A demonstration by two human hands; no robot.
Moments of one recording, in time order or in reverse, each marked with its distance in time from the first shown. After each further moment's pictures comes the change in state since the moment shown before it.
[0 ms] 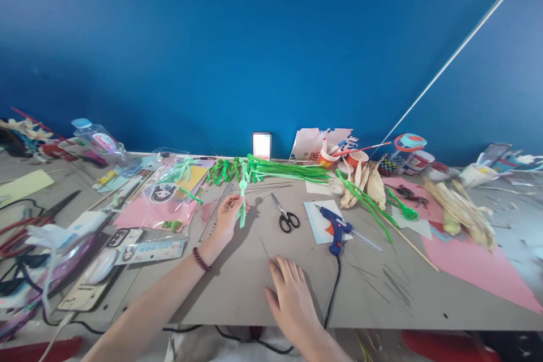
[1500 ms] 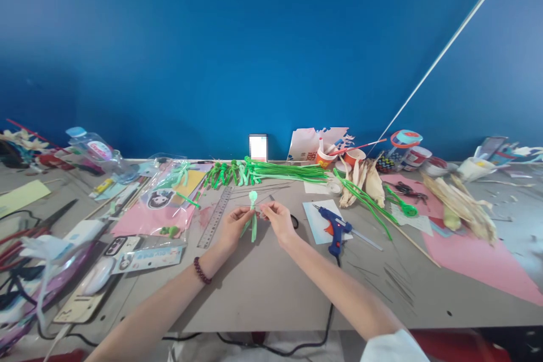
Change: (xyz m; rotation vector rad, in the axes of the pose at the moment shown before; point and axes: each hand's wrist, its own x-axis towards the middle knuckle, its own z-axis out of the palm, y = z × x) left_hand -0.019 0.001 0.014 0.144 -0.095 -0.120; right_hand 0.154 0.016 -0.011 1.490 0.204 0.525
